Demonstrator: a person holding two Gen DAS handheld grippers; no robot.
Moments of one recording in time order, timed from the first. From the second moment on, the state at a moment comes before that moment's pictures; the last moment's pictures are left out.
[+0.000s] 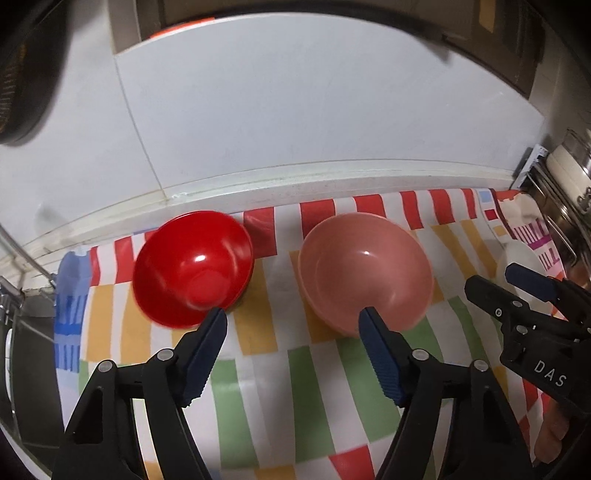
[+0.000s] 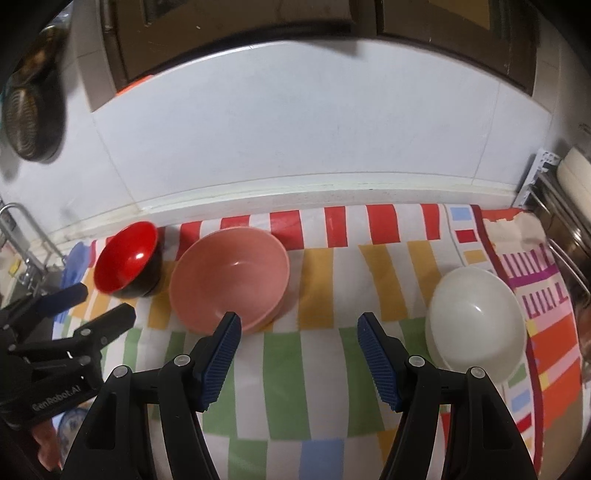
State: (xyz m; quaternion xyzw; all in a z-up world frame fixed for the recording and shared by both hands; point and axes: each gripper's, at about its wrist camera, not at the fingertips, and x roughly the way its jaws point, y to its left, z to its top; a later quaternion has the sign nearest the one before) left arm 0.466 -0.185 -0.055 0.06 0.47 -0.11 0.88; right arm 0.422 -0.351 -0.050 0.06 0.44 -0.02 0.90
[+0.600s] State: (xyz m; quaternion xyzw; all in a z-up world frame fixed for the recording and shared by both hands) left arm 0.525 -0.210 -0.108 0.07 0.52 -0.11 0.85; right arm 0.493 -0.352 -0.100 0.10 0.50 0.01 0.86
